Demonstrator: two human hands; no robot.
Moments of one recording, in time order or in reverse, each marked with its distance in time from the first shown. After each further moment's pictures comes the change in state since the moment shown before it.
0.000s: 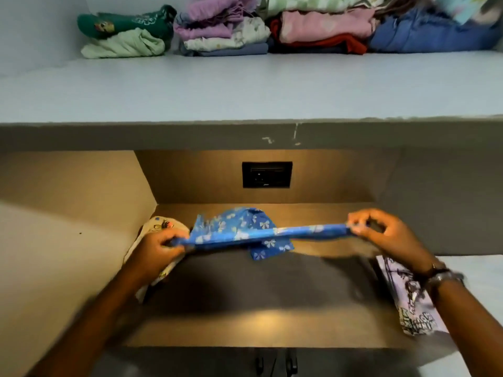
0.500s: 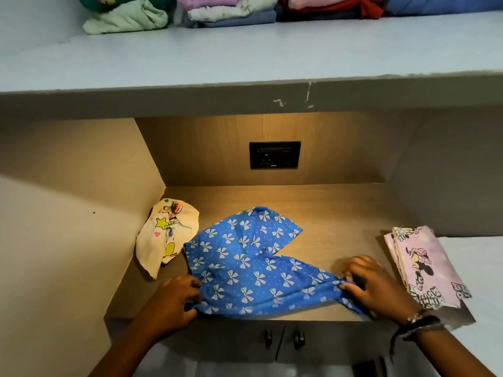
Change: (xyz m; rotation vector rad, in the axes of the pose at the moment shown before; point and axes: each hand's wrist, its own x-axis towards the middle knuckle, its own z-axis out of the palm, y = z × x) left_hand -0.087 -0.093 0.045 0.633 -0.428 0.104; right_hand -0.096 0.077 0.067 -0.563 -0.291 -0.078
